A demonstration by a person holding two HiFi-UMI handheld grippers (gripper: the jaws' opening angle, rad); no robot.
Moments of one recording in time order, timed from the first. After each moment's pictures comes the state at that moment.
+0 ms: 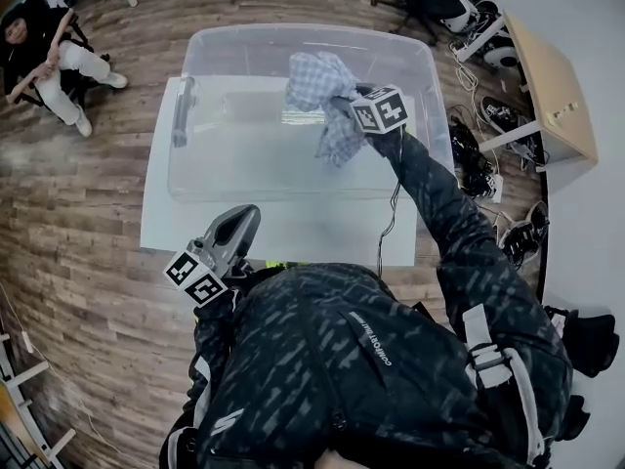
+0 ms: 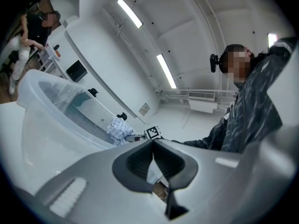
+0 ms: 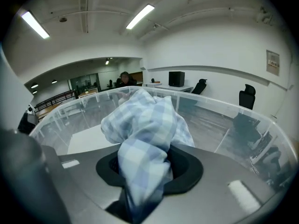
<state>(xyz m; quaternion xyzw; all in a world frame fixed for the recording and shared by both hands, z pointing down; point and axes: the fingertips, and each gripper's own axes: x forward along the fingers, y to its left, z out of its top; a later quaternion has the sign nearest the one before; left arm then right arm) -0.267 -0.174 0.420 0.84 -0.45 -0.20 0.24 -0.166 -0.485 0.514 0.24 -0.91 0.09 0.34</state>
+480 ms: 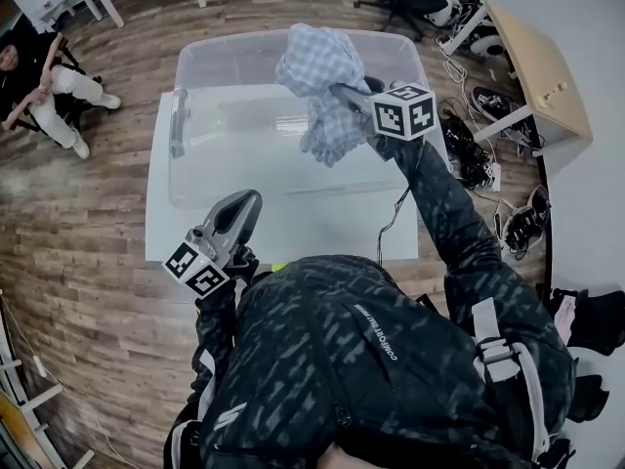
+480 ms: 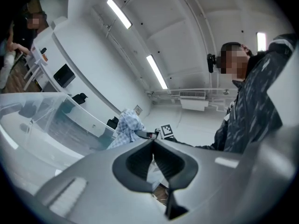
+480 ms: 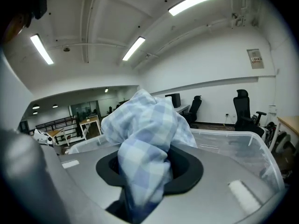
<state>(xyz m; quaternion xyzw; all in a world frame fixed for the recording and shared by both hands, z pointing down) -0.264 -0.193 0.382 0.87 -0.42 -0.20 0.19 -0.153 -0.445 0.393 0.26 -0.94 0.12 0.17</state>
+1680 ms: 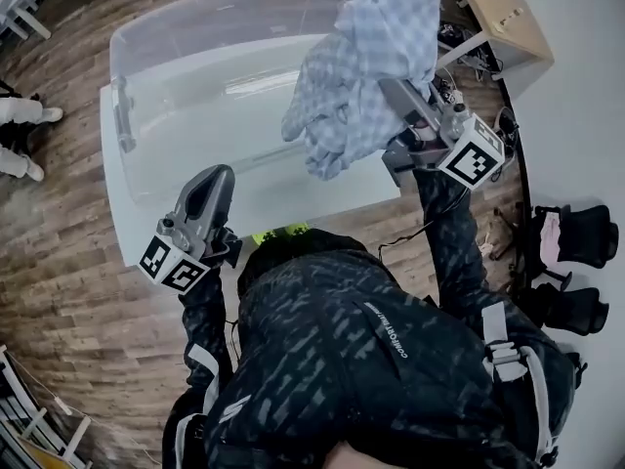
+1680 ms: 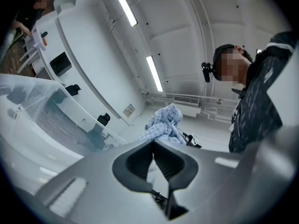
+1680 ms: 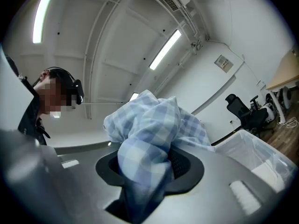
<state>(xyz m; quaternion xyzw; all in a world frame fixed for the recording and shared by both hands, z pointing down) -0.260 -0.195 0.371 0.88 -0.35 -0.23 0.21 -0.055 -0.305 0.258 0.27 -0.93 0.19 -0.16</state>
